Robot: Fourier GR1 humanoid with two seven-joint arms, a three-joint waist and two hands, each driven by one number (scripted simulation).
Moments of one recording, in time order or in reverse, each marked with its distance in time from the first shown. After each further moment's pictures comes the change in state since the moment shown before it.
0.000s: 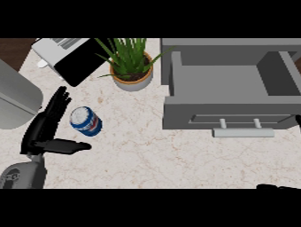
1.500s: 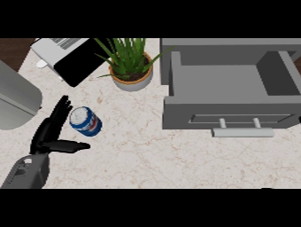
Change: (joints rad) left arm -0.178 0.066 0.063 0.584 -0.041 -0.014 -0.333; right arm 0.007 0.027 -0.022 -0.034 0.001 0.030 0.009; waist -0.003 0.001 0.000
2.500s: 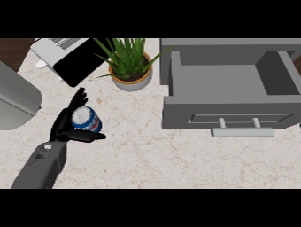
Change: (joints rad) left arm -0.151 -0.049 -0.023 0.175 -0.011 0.059 -0.042; right arm 0.059 0.021 0.028 -0.066 0.002 0.005 0.014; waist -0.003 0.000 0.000
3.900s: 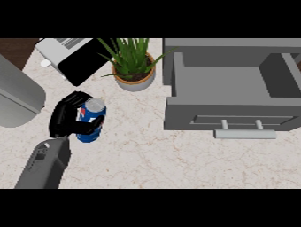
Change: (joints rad) left arm 0.079 -0.073 0.024 -0.321 0.121 0.046 0.129; right arm 0.041 0.008 -0.045 -0.029 -0.045 0.014 -0.009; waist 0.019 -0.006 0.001
